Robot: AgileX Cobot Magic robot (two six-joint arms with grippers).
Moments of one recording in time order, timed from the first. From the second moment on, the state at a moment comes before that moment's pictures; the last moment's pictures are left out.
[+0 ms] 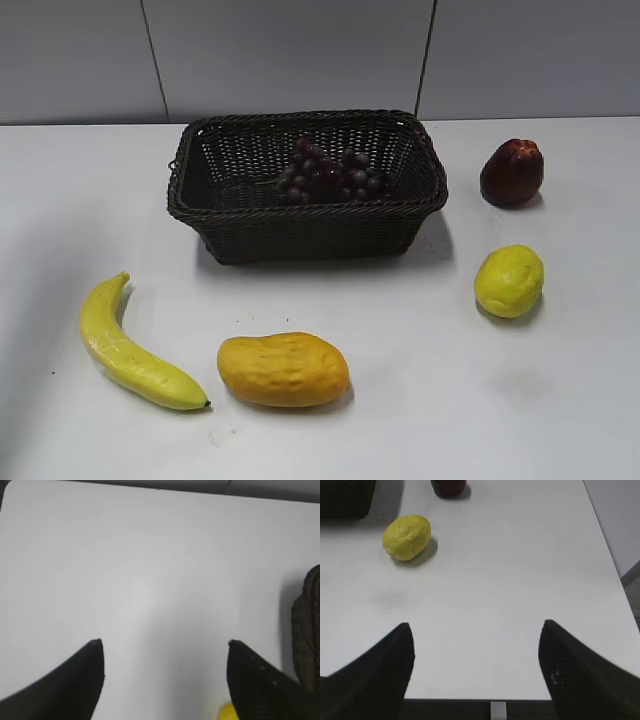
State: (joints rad) left arm 0.01 1.71 -1.77 -0.05 1.22 0.05; right arm 0.10 0.01 -0.50 -0.01 1.04 -0.02
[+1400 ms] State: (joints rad) left arm 0.06 0.50 -0.65 -0.06 1.16 0.05; right arm 0.10 0.01 -0.50 -0.01 1.04 -0.02
